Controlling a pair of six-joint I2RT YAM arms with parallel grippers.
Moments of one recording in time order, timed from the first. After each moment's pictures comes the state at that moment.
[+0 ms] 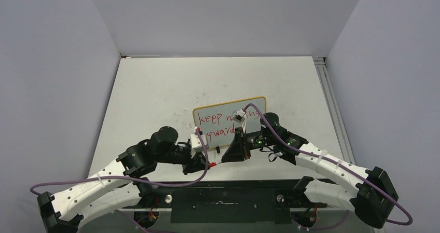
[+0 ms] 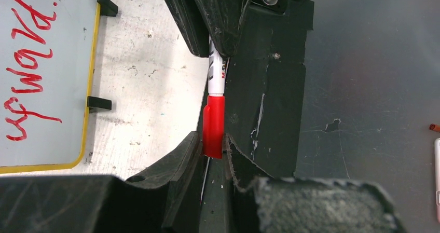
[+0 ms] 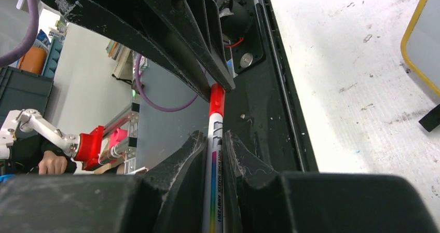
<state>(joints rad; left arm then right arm) -0.94 0.73 0.68 -0.46 0.48 -0.01 0.79 1.05 0.62 0.08 -0.91 0.56</state>
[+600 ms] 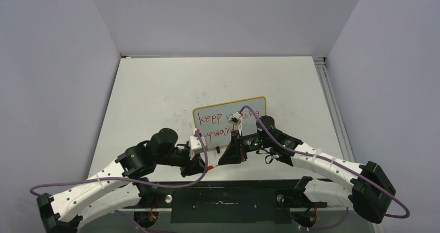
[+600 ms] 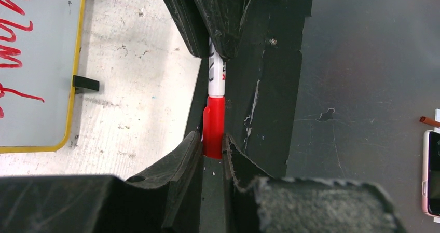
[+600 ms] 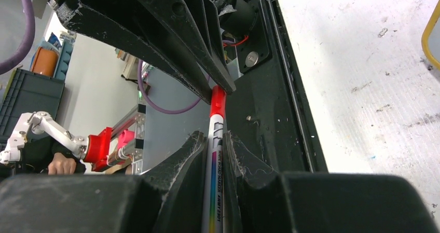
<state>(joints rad) -0.94 0.71 0.66 -0.52 0.48 -0.03 0.84 1.09 0.59 0.18 -0.88 0.63</state>
